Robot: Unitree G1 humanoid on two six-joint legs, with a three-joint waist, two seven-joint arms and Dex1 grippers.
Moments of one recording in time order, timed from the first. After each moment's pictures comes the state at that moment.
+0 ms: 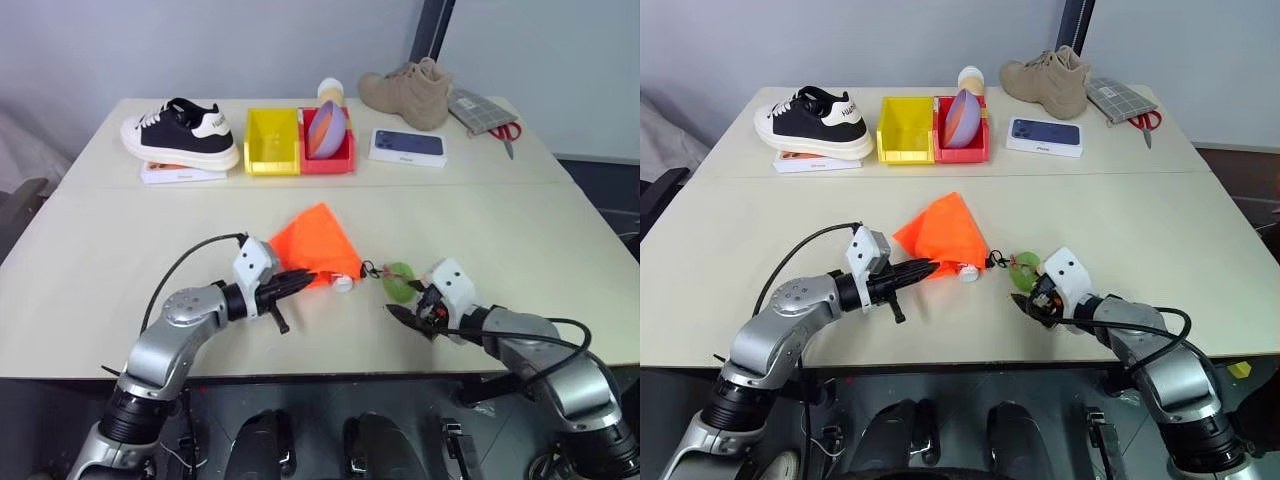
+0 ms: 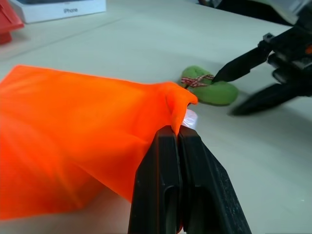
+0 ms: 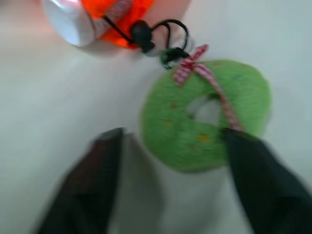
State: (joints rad) left arm -0.23 0.45 -0.12 -0.29 -0.43 0.50 -0.76; right arm -0.08 -0.65 0.04 -0.41 0.29 0.72 0.56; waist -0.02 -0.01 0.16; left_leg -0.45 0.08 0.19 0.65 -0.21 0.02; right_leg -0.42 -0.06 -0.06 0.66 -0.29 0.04
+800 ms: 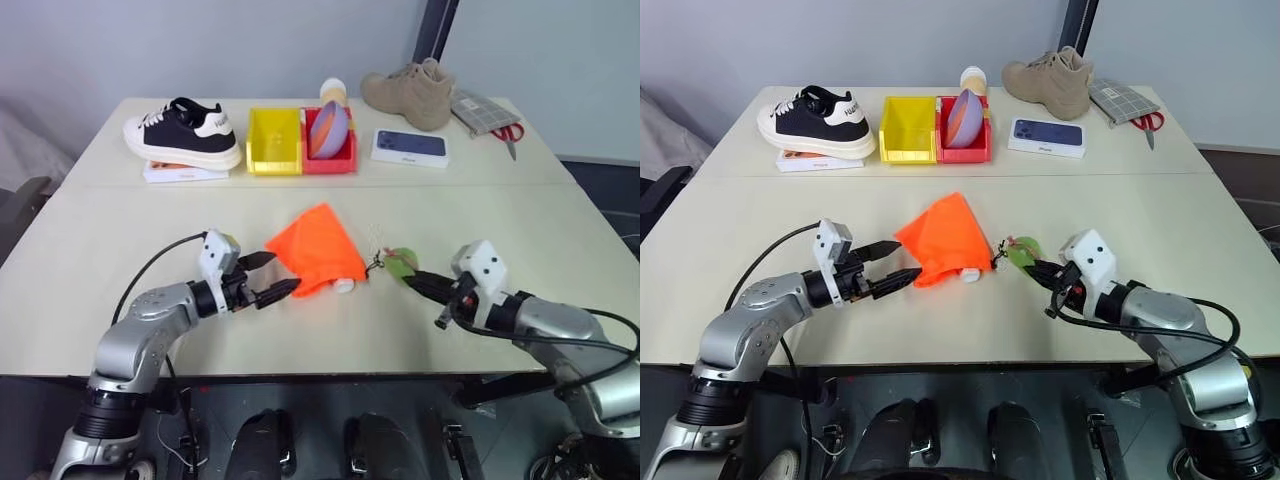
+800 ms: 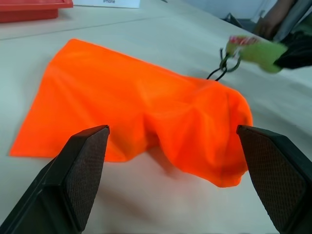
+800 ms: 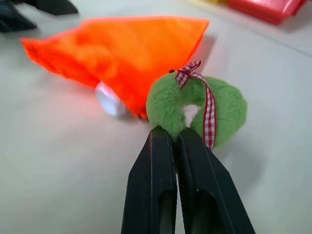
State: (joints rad) left arm -0.24 0.50 0.02 -0.18 -0.52 0.52 -0.80; right arm -0.07 -0.66 -0.20 -0.52 0.53 0.68 0.71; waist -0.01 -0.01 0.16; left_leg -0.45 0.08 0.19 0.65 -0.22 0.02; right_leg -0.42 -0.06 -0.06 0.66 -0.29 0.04
